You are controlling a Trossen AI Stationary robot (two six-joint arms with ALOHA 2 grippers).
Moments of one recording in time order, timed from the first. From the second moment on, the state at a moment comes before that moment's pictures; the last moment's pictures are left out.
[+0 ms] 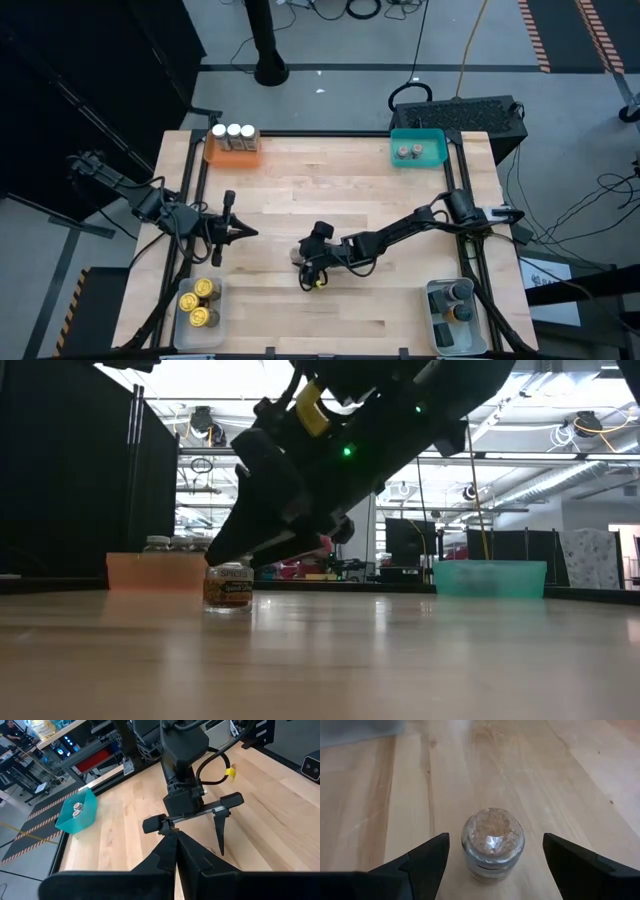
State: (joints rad) left arm -0.48 0.74 0.66 -0.33 -0.38 0.29; right arm 0.26 2.12 1.29 0.17 0.35 0.36
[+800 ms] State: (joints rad) left arm -0.48 0.74 0.66 -0.33 -0.38 0.29; right arm 0.26 2.12 1.29 0.20 0.36 0.36
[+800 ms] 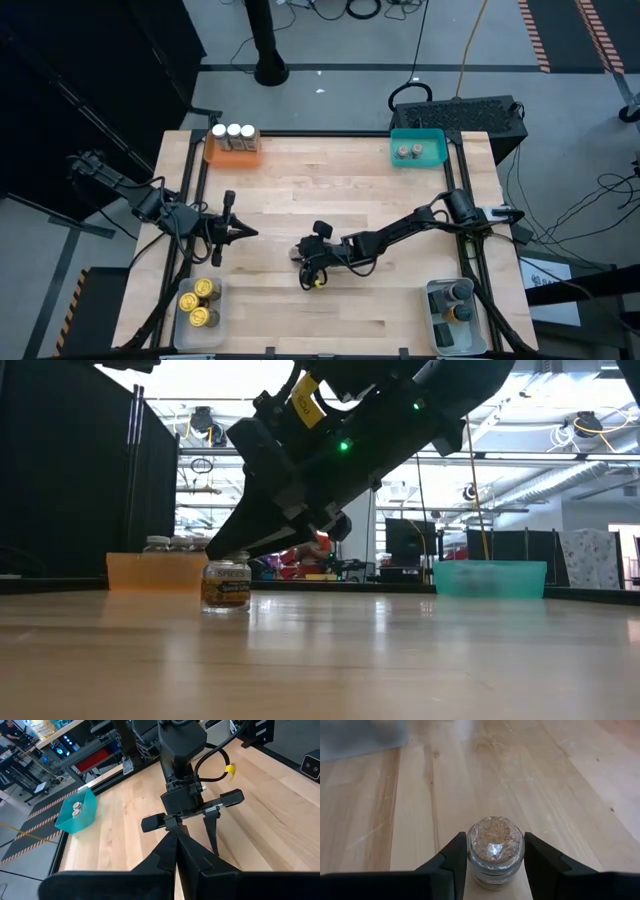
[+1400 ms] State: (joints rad) left arm -0.48 0.74 0.66 -0.33 -0.38 0.29; right arm 0.08 1.83 1.28 -0.11 0.44 0.45
